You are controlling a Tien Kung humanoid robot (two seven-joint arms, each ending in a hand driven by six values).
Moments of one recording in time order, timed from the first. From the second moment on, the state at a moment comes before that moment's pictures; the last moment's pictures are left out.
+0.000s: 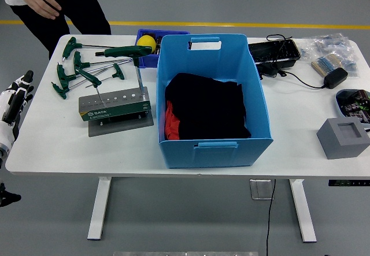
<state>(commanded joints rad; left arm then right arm) -0.01 0.14 -1.71 -1.45 1.40 -0.01 0.09 0.19 -0.17 0.40 0.20 -0.47 -0.10 -0.13</state>
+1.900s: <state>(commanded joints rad) -0.24 0.28 -1.54 -1.45 2.01 -0.14 0.07 0.19 -0.17 0.41 0.20 -0.47 -0.09 -0.13</state>
